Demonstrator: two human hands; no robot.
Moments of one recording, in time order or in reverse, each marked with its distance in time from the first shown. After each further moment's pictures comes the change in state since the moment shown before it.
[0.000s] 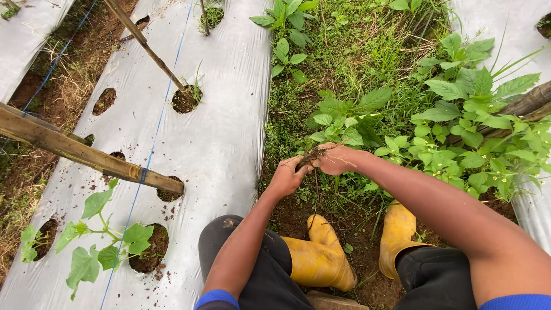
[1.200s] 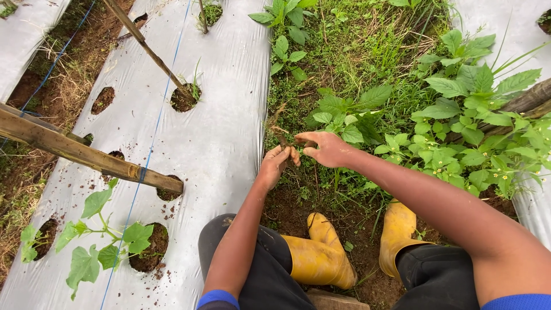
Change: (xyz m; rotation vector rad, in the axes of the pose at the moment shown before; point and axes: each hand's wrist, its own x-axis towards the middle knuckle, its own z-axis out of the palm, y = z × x) left_hand 0.026 -0.047 -0.009 -0.829 0.033 0.001; right_hand -0.054 -0.078 -0.034 0.248 0.293 -0.010
